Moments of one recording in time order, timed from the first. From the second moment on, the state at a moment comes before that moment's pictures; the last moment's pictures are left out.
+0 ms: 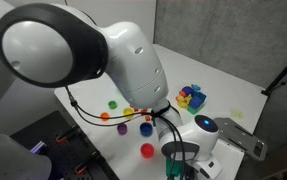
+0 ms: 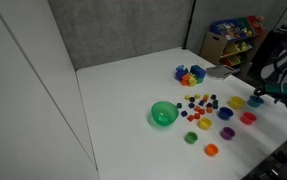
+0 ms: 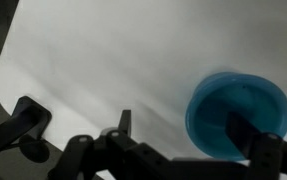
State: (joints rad) arm -0.40 0.87 -0.33 -1.89 0.13 2.69 0.25
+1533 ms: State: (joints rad) arm -0.38 0.79 -0.32 -1.89 0.13 2.65 0.25
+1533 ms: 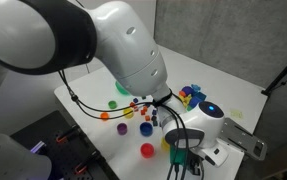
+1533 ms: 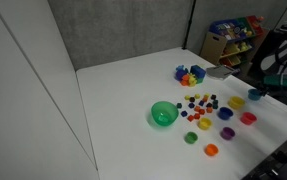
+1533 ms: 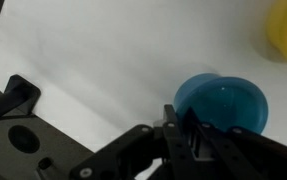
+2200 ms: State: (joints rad) arm -0.33 0.65 -0.22 -2.02 0.16 2.65 0.25
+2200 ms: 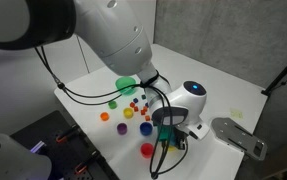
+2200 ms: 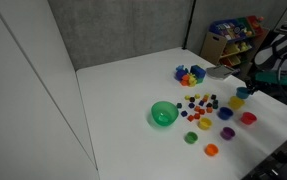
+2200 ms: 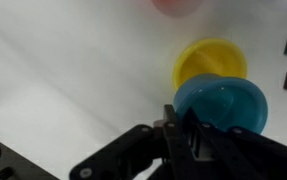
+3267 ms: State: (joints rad) arm -0.30 0.64 -0.18 -2.14 0.19 2.85 0.24
